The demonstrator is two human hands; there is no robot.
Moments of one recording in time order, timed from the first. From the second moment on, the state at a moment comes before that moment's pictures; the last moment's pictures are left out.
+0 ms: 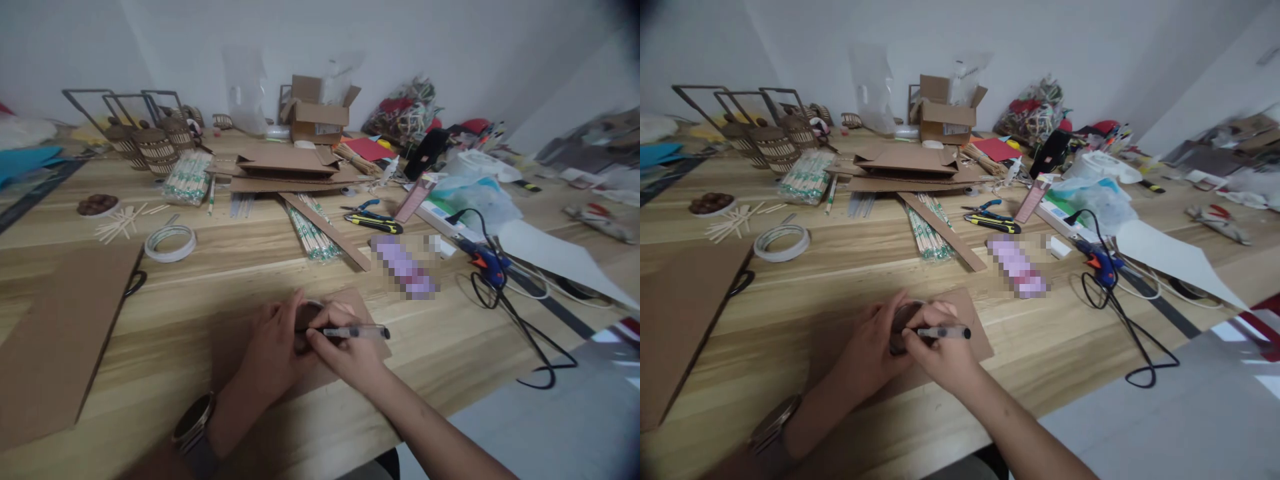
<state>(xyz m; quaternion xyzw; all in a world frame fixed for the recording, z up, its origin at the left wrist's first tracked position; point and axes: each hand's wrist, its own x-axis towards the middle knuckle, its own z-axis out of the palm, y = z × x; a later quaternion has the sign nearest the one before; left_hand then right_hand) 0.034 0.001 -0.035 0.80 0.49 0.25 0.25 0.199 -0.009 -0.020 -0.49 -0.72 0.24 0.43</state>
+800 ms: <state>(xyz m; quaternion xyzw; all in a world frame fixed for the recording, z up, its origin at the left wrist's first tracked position) 0.033 0.000 -0.030 0.79 0.51 0.22 0.27 0.197 -0.010 -0.023 -0.48 -0.72 0.24 0.44</state>
